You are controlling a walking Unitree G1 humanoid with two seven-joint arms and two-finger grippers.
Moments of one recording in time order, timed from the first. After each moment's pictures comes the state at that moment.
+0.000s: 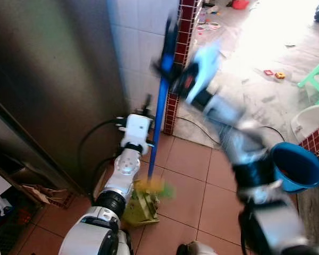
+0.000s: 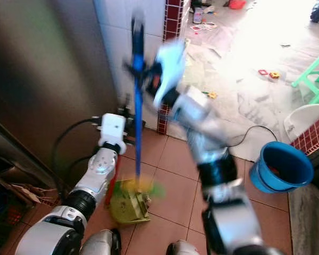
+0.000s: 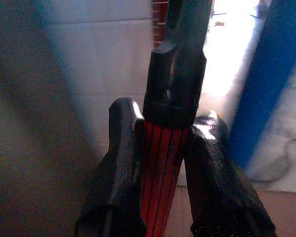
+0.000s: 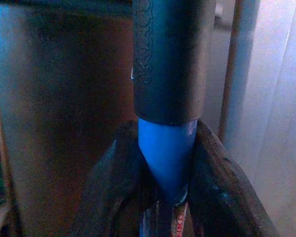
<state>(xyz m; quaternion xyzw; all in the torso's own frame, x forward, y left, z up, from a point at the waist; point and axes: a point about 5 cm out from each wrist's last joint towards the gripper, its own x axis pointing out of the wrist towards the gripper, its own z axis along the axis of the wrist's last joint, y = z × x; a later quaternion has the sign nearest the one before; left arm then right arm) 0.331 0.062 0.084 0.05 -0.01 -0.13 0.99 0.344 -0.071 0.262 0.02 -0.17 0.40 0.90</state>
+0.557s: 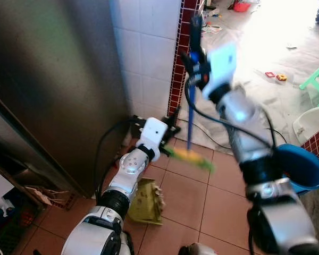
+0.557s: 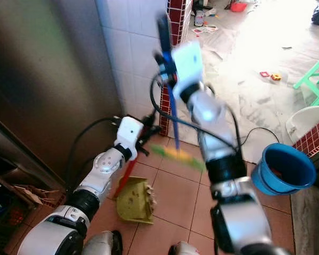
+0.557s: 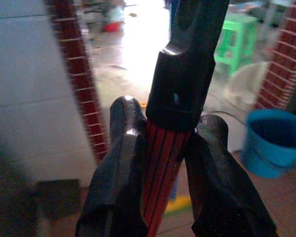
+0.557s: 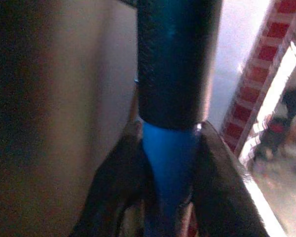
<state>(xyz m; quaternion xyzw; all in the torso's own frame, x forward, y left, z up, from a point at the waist) 0.320 0.035 0.080 0.06 0.03 -0.32 0.94 0.361 -0.108 0.220 -0.09 -0.16 0.20 0.96</state>
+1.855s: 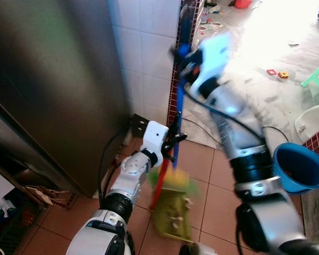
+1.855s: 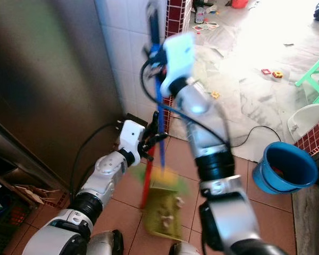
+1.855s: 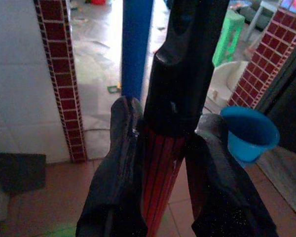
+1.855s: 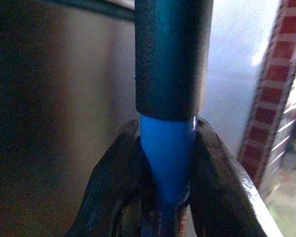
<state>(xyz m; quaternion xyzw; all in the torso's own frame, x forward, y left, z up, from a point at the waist) 0.315 0.029 0.072 -0.01 0.08 -0.33 0.94 0.359 -0.090 0.261 -0.03 -0.19 0.23 0.95</state>
